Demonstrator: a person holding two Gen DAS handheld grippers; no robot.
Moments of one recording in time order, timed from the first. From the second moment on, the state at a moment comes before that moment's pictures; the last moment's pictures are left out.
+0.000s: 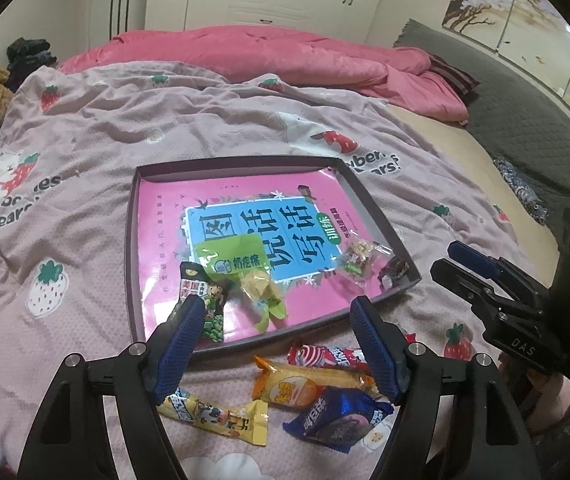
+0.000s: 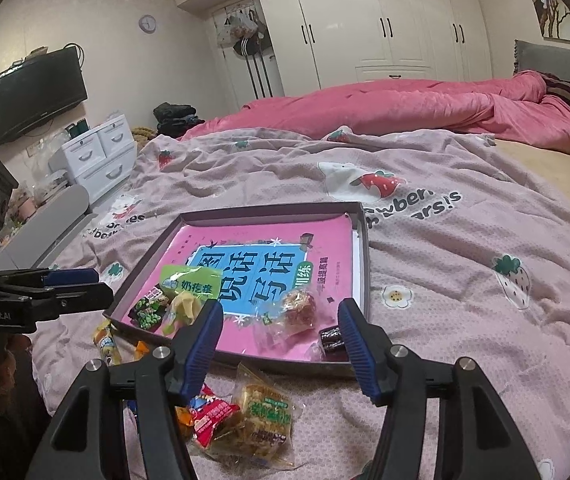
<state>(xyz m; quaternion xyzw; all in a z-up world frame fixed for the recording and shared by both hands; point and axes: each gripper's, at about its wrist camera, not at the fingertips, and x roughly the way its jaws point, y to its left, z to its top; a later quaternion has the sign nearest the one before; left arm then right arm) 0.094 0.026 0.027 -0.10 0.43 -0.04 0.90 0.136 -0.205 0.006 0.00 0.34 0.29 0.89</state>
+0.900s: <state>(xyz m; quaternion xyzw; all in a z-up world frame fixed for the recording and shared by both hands) 0.061 0.001 0.004 -0.07 0.46 -0.07 0.88 0.124 -0.209 -0.006 -0.01 0.38 0.26 0.89</state>
